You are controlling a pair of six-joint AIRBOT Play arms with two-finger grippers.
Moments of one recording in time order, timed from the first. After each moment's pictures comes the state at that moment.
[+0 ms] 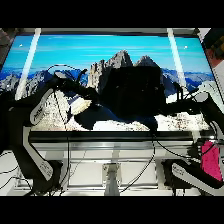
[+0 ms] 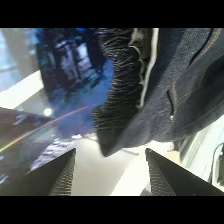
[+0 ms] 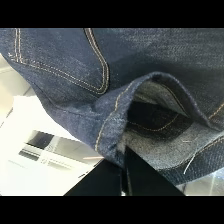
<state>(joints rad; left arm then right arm) -0.11 -1.98 1.50 0.59 -1.33 -0.93 -0.19 -1.17 0.77 -0.91 1.16 1.28</state>
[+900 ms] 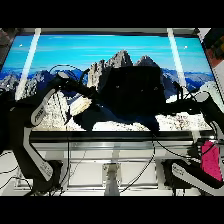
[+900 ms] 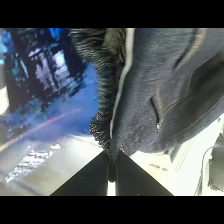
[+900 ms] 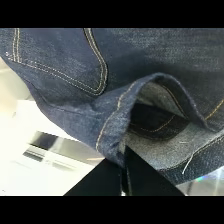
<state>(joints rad) -0.12 -1.95 1.50 0.56 -1.32 -0.96 -0.19 -1.17 0.78 -0.89 1.16 1.28</state>
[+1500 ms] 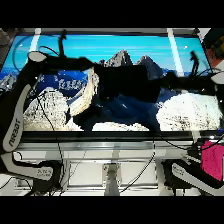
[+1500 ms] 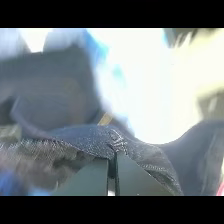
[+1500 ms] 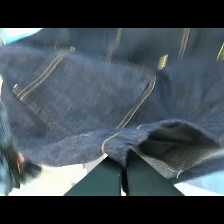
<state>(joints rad) -0.11 -1.55 1.50 0.32 -0.97 -0.93 -0.18 -1.17 1.15 -0.68 1.12 1.36</state>
